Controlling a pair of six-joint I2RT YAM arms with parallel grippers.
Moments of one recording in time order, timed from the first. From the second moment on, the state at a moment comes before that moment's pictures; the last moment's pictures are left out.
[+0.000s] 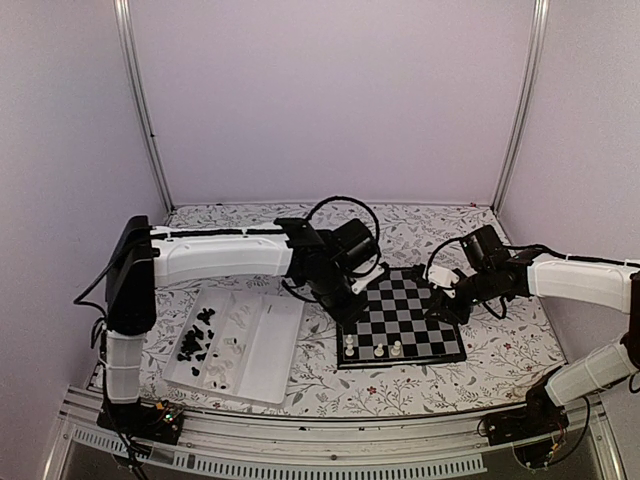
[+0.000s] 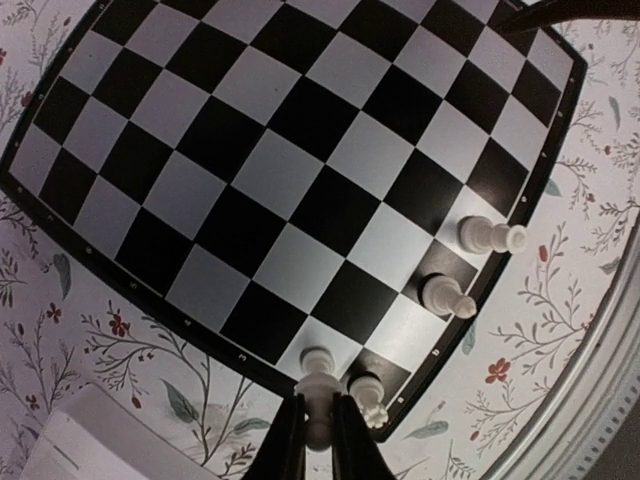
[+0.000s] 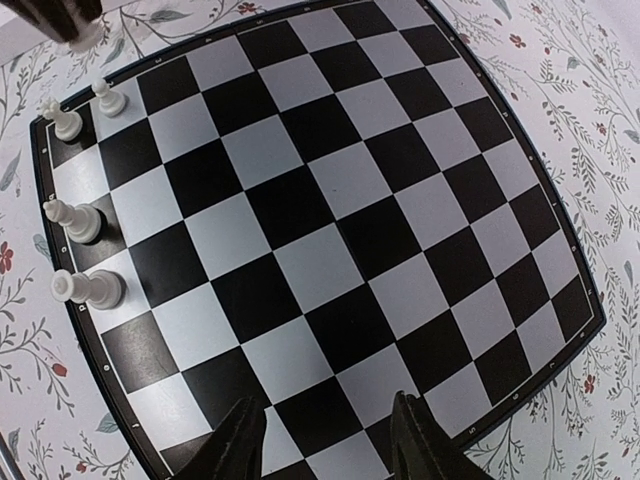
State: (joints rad) left arm -1.08 2.08 1.76 -0.83 0.02 -0.13; right arm 0.48 1.34 0.75 -0.40 -0.28 -0.62
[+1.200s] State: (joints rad) left arm -1.11 2.29 1.95 -0.90 0.09 -0.06; right arm 0.46 1.34 0.75 -0.37 -0.16 -0.61
